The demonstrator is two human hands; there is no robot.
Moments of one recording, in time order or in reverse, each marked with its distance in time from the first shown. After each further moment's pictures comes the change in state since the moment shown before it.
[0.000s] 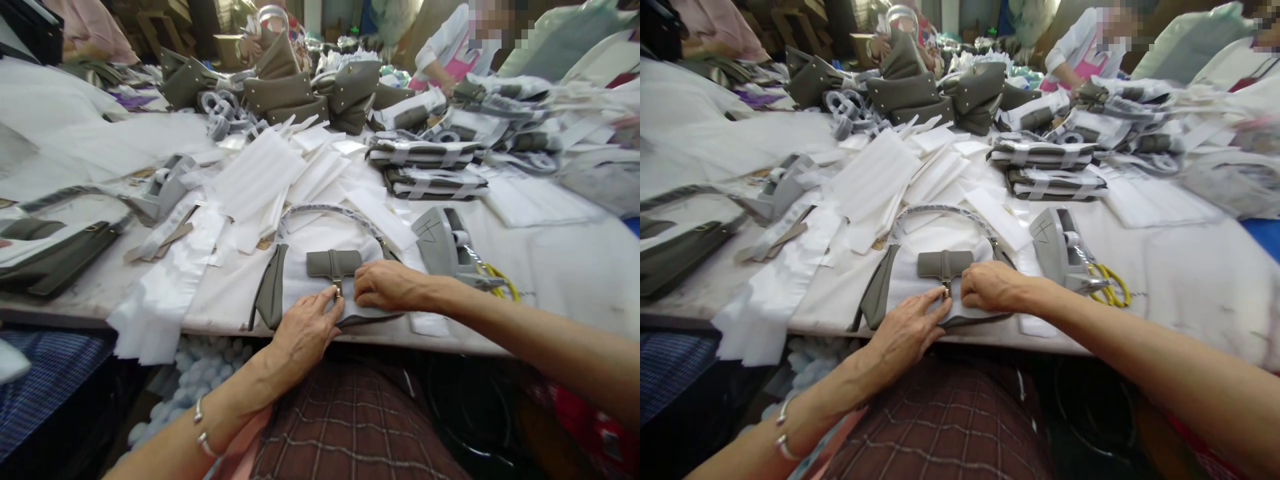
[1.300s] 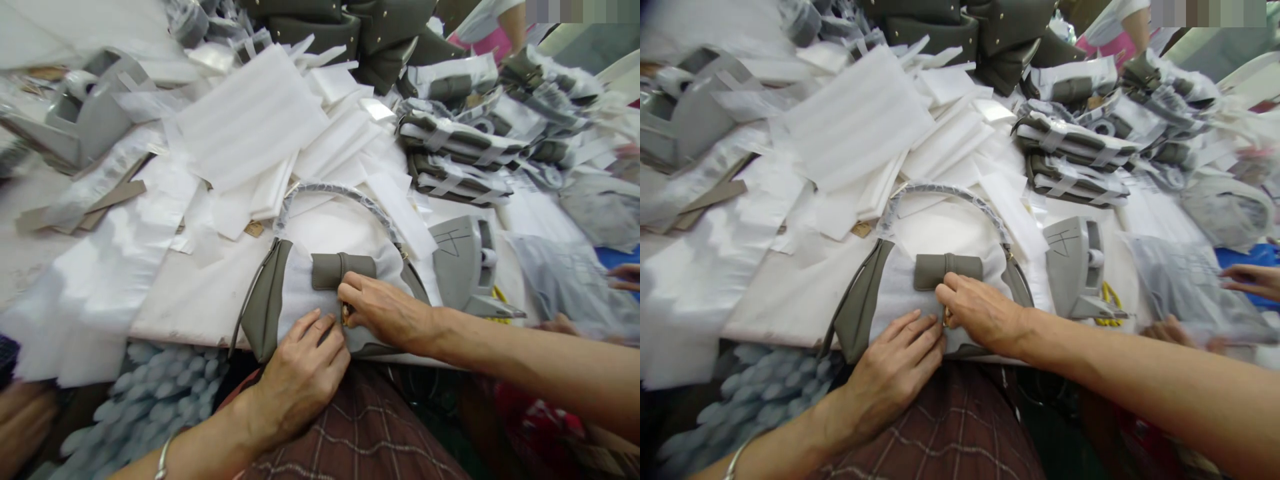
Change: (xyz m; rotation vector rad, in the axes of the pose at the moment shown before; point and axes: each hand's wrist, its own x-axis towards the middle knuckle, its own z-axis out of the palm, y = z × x) left_hand -0.017 -0.008 0.021 -0.083 0.345 0.154; right_hand 0.037 -0.021 0.007 0.050 -0.155 0.118
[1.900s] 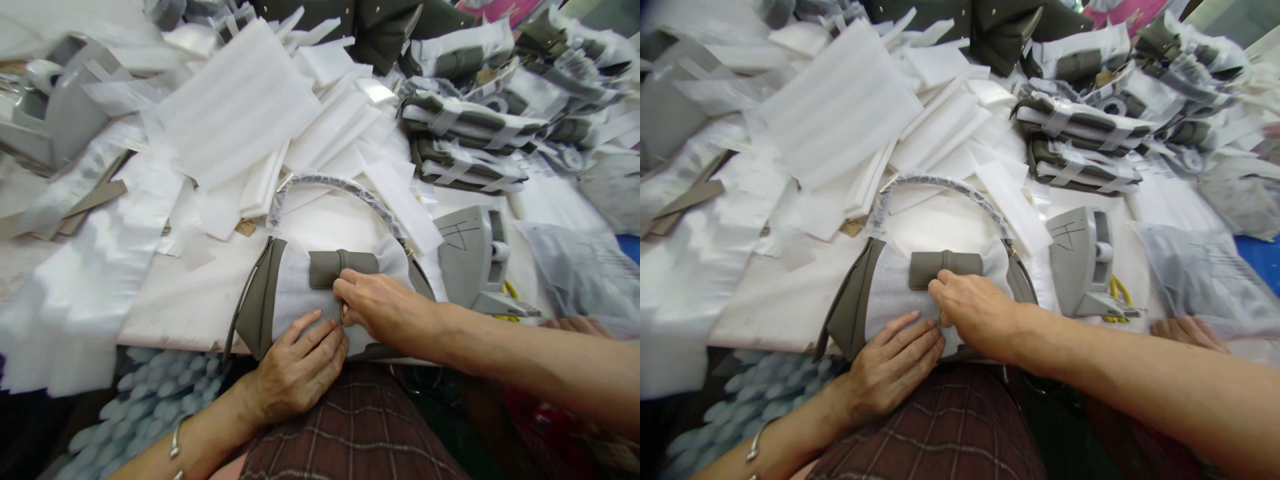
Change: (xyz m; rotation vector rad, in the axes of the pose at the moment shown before) left_hand -0.010 -0.015 0.014 -0.077 0.108 0.130; right_hand 0.004 -0.005 -0.016 -0.065 -0.085 0.049
